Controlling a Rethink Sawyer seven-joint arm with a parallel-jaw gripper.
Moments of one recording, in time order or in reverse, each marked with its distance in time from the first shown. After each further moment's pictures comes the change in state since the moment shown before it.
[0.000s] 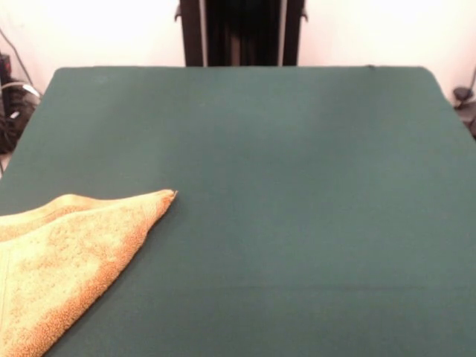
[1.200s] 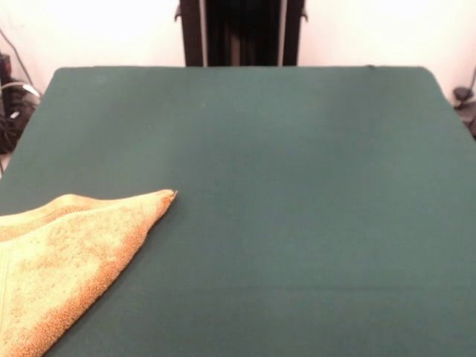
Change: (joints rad) arm 0.010 -0.119 -0.004 0.209 0.025 -0.035 0.000
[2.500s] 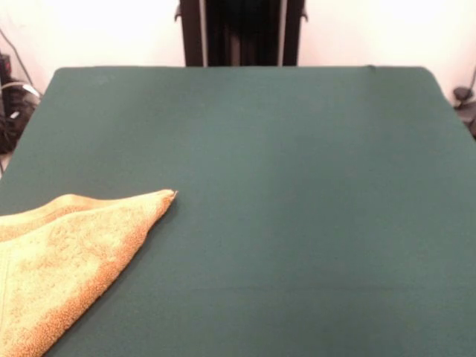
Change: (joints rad) arm 0.118 -0.125 -0.476 0.620 0.526 -0.495 0.000
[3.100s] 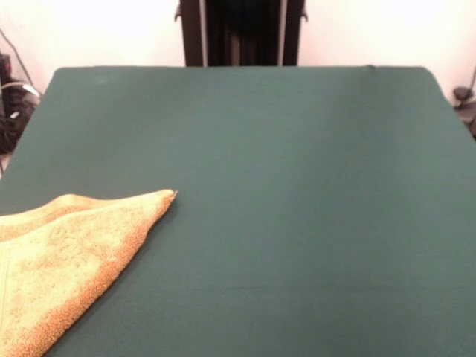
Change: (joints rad) arm -0.122 0.090 -0.630 0.001 0.727 -0.145 0.000
